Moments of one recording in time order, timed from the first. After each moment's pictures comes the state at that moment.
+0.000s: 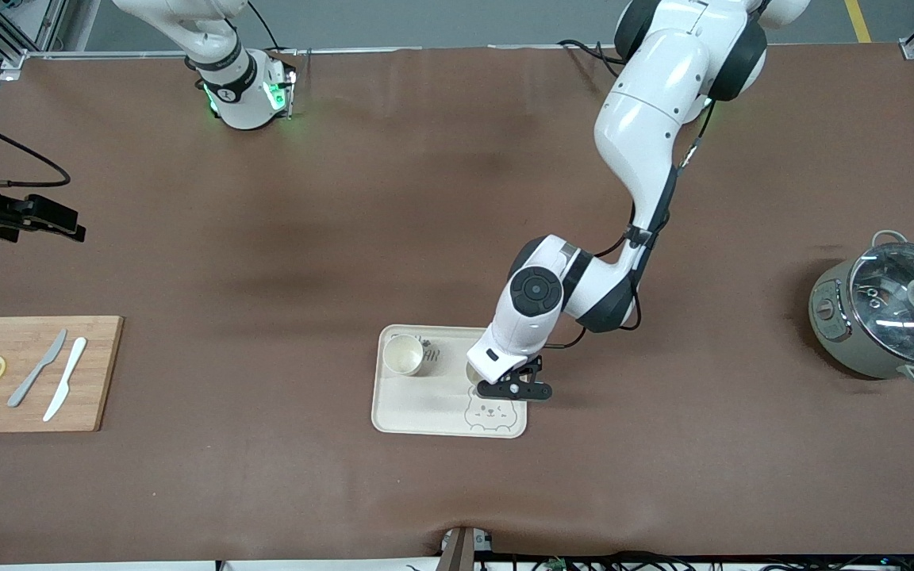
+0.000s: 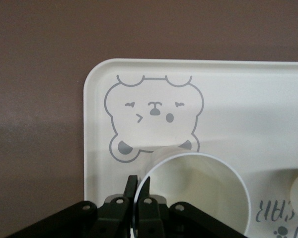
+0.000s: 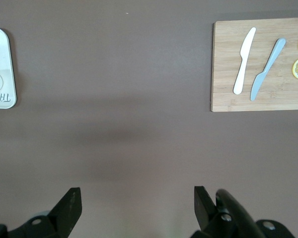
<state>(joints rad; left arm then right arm) -0.62 1.00 0.04 -1.11 -0.03 2.29 -0.53 -0.06 0.09 0.01 -1.52 0.01 1.52 -0.04</state>
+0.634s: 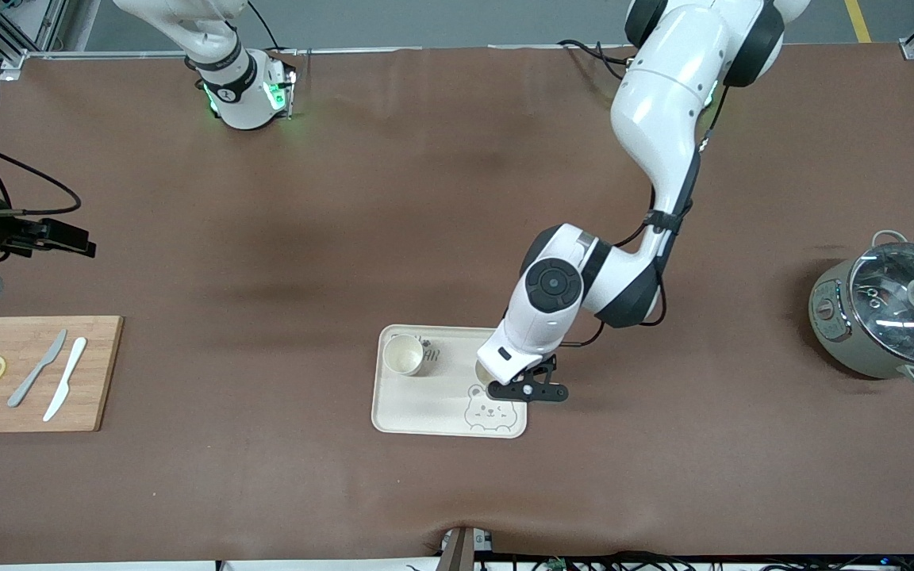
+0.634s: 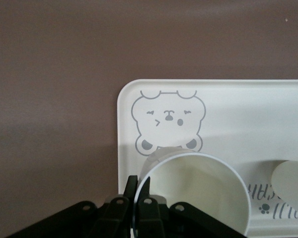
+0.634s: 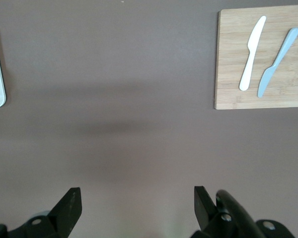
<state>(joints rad) -0.58 0.88 0.04 -1.12 -0.03 2.16 -0.48 -0.07 0.17 0.01 -1.52 0.01 1.53 -0.04</state>
